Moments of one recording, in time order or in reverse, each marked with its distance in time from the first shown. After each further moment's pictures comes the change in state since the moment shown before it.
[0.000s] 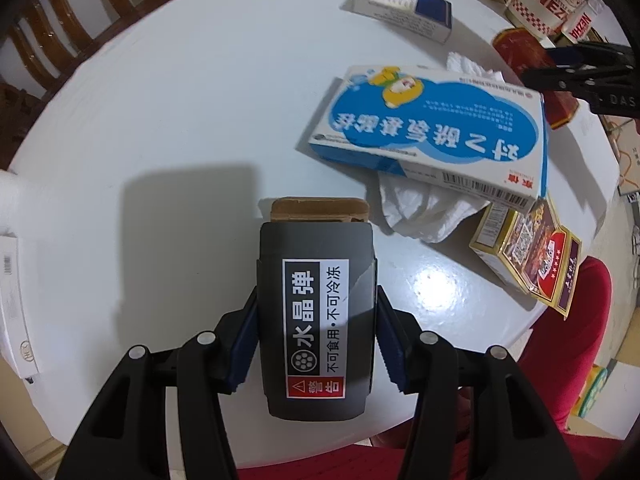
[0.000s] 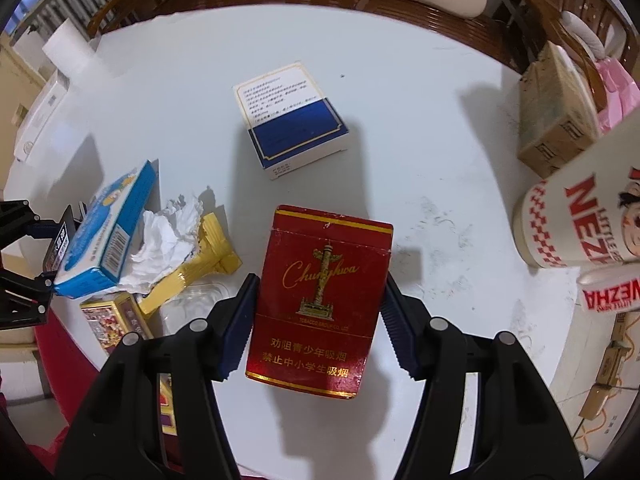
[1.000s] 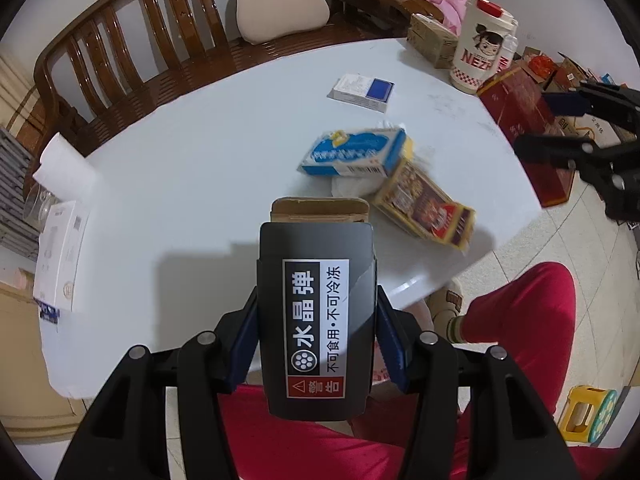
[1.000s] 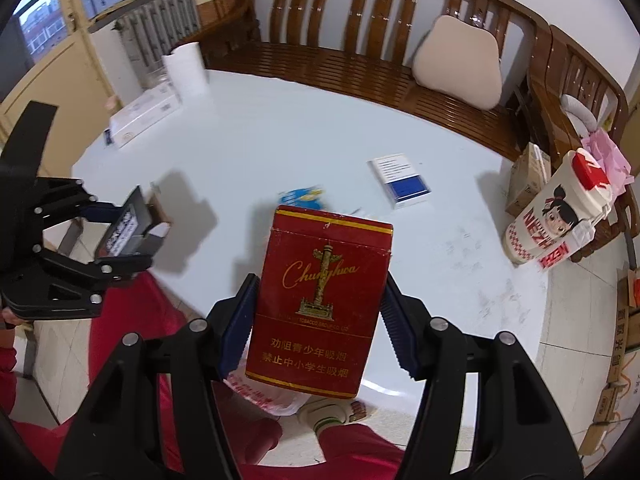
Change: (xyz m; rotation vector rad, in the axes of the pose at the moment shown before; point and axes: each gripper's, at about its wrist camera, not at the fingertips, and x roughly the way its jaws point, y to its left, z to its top) left arm -0.131 -0.053 -0.109 -0.043 -0.270 0.055; right arm -0.149 0.122 -0.090 -0.147 -0.273 0.037
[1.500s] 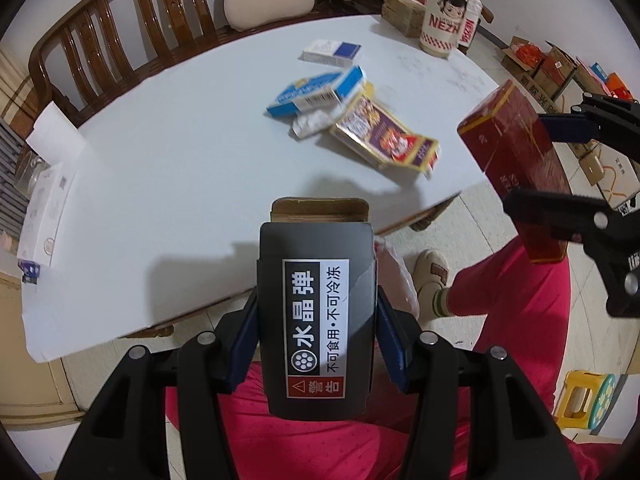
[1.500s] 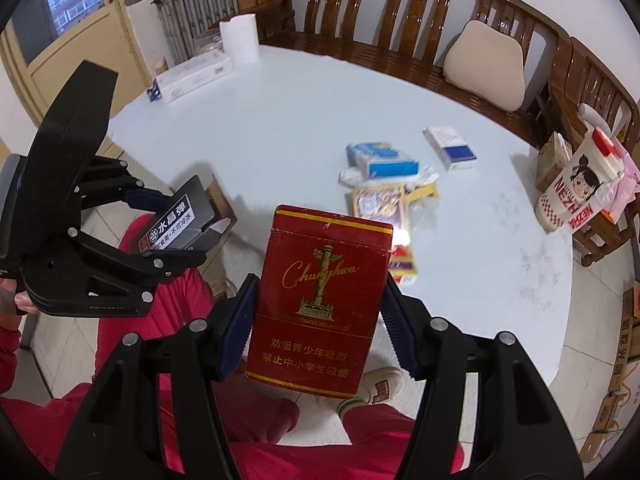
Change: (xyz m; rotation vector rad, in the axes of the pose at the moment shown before) left arm 0.006 -0.034 -0.067 0.010 0.020 -0.031; right arm -0.009 0.072 -0.073 -0.066 0.009 0.036
